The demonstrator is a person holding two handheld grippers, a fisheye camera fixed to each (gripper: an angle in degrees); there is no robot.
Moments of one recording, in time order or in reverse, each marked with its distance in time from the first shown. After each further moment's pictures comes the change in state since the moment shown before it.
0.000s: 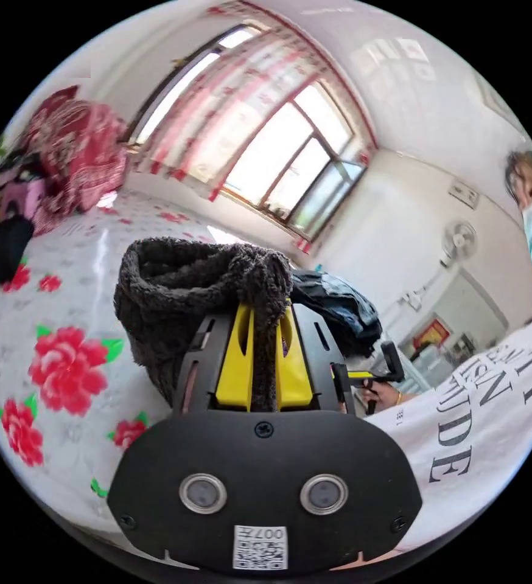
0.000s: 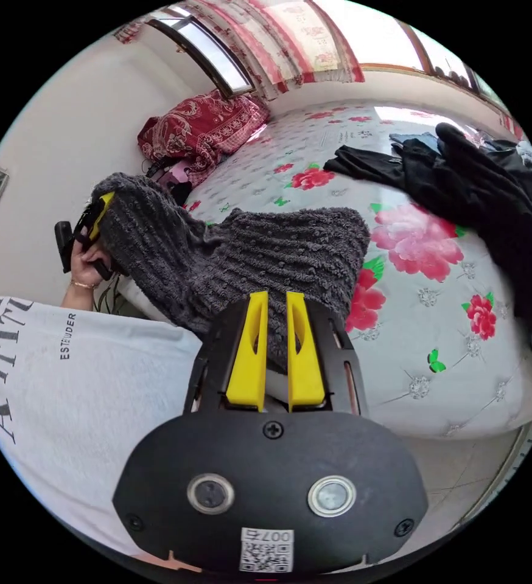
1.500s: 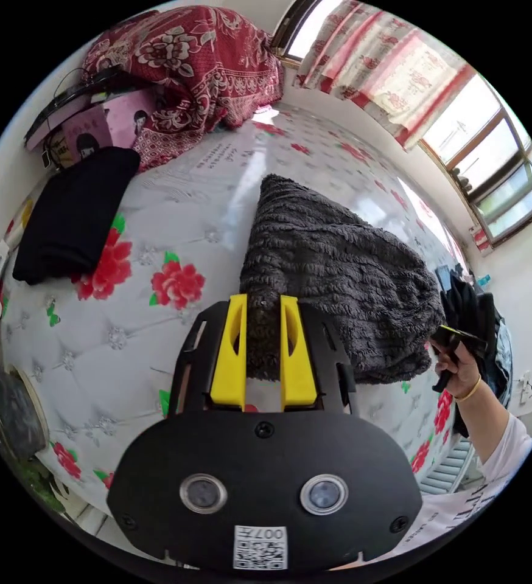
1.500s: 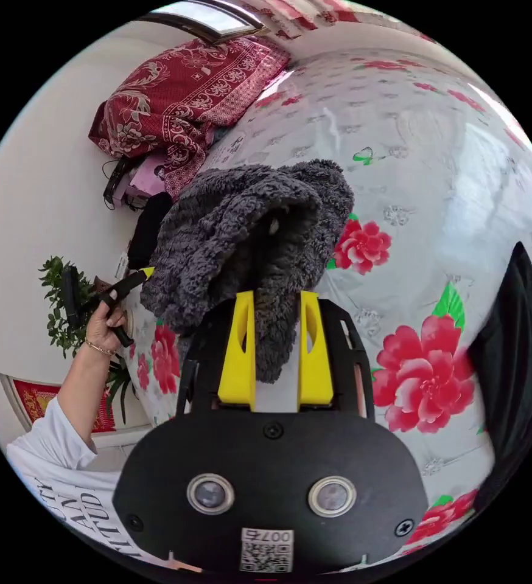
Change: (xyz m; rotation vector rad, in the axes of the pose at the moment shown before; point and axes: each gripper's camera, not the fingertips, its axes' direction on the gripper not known) left arm -0.271 -0.081 0.209 -0.385 -0.708 -0.474; right arm 0.069 -0.282 0.424 -0.295 -0.108 -0.014
